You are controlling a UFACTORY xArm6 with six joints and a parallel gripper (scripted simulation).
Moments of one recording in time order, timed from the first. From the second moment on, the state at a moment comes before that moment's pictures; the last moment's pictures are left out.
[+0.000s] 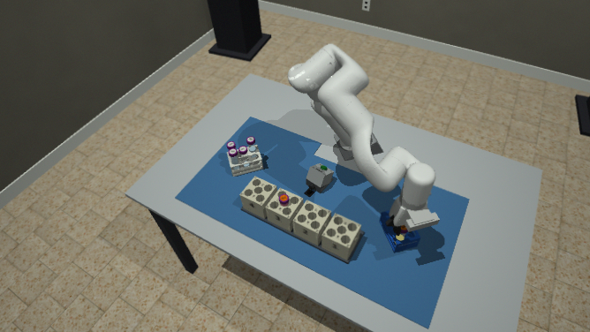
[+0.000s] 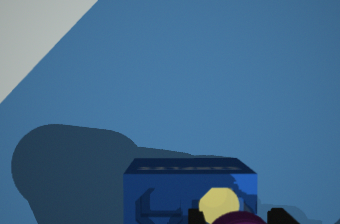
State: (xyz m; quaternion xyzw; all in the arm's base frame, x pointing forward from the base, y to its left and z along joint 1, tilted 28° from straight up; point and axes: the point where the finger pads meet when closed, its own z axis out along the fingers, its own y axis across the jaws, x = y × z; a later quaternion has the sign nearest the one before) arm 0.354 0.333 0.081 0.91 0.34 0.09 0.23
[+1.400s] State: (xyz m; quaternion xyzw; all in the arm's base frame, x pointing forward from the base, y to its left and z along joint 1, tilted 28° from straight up) arm 0.351 0.336 0.088 0.91 0.34 0.09 0.23
